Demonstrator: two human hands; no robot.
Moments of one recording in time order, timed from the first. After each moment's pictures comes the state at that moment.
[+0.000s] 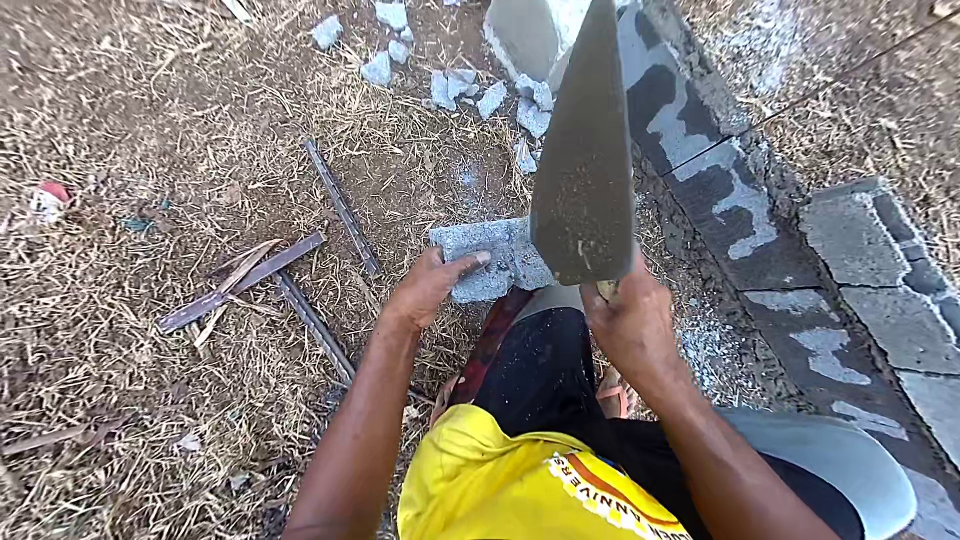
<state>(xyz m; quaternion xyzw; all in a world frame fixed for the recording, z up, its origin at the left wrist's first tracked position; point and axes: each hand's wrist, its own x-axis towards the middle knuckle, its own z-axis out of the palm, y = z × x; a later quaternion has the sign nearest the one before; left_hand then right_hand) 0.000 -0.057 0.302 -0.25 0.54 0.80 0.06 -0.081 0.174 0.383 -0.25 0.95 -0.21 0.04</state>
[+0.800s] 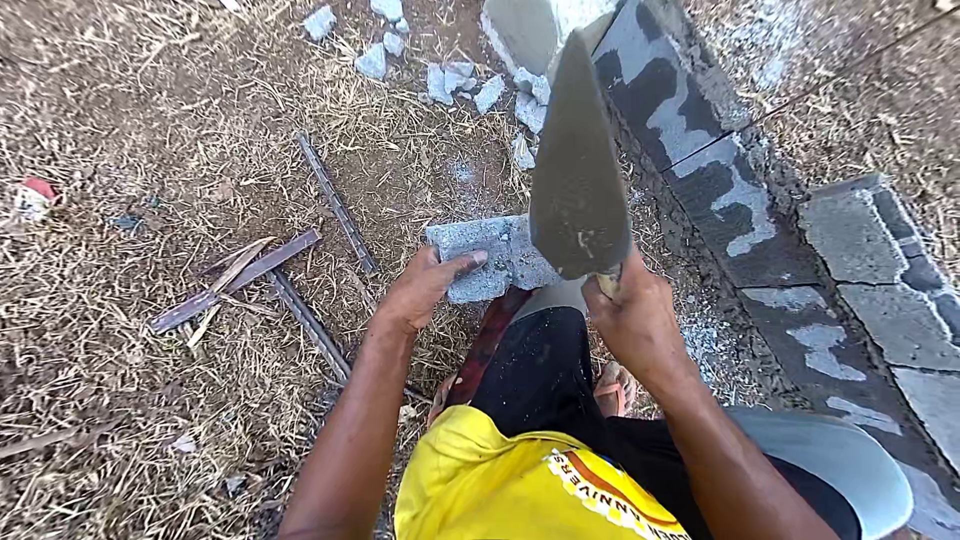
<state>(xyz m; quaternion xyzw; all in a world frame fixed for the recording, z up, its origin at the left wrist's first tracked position) 0.000 -0.057 0.302 -0.26 0.54 0.80 0.07 -0.089 0.181 0.386 -0.23 0.95 -0.21 0.08</state>
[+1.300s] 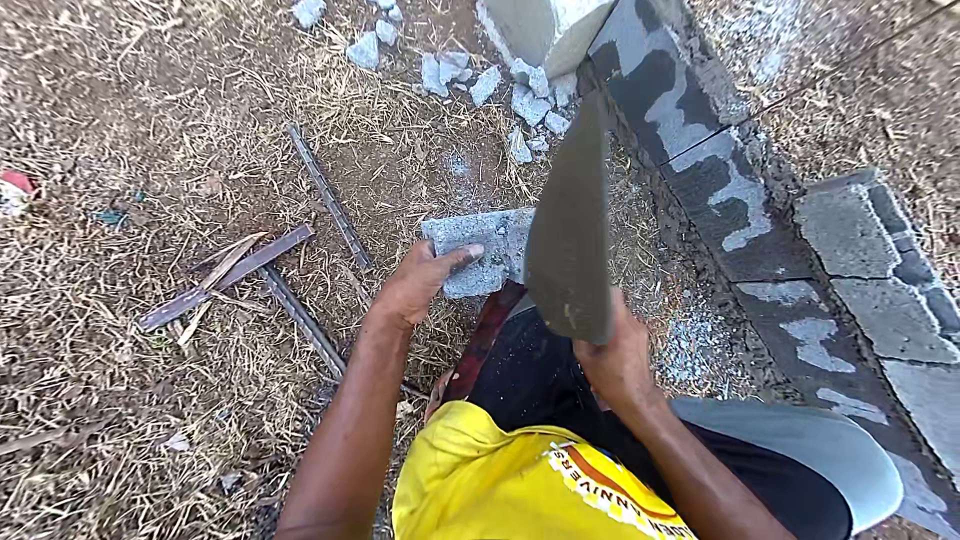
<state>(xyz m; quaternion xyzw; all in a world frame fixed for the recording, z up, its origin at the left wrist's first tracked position) 0.000 -0.058 0.303 -0.26 0.54 0.80 0.06 -0.046 0.205 0.344 -0.26 0.94 -0.20 0.02</state>
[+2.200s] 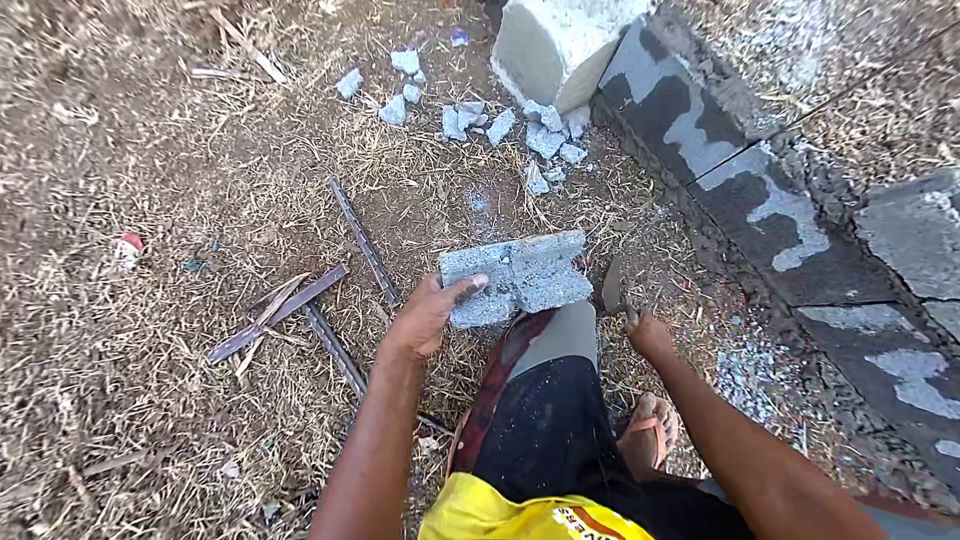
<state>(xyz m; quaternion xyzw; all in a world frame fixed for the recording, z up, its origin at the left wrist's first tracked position) -0.016 -0.065 0.301 -0.30 0.53 0.79 0.04 -0.175 0.322 0.138 0.06 0.93 -0.03 0.37</state>
